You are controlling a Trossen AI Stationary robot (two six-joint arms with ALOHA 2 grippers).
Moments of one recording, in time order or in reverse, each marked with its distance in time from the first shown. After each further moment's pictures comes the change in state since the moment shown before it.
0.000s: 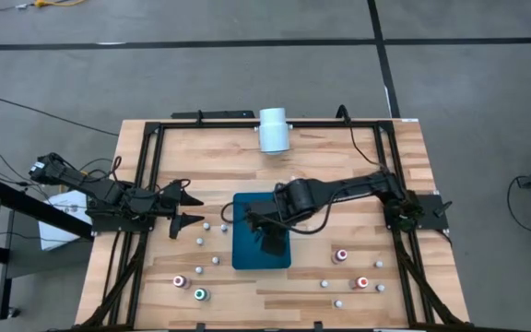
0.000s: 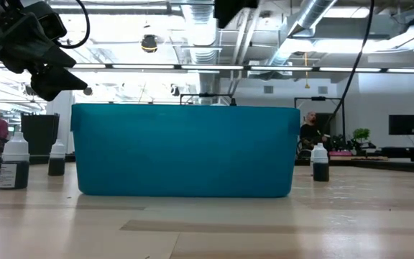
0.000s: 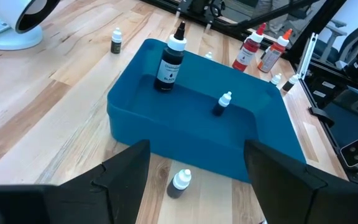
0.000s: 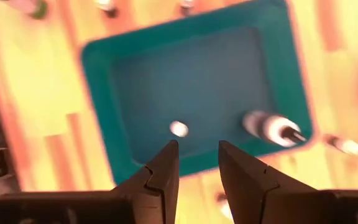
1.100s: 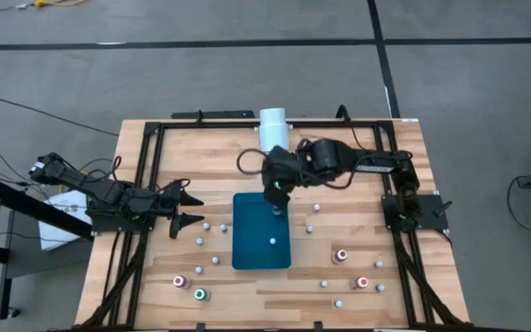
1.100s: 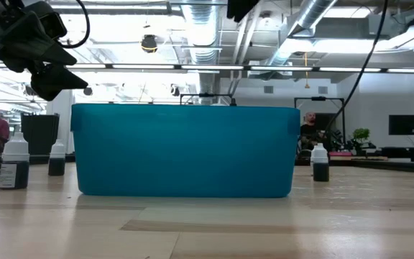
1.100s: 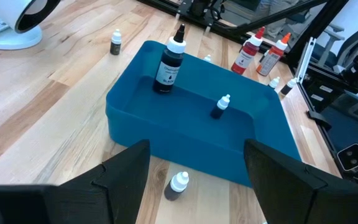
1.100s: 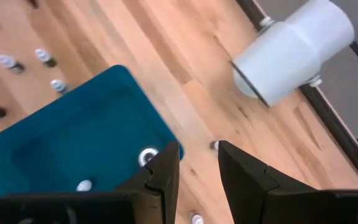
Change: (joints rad) left arm 0.000 0.000 0.000 0.008 -0.002 -0.015; right arm -0.153 -0.161 -0.005 -0.069 0.297 0.141
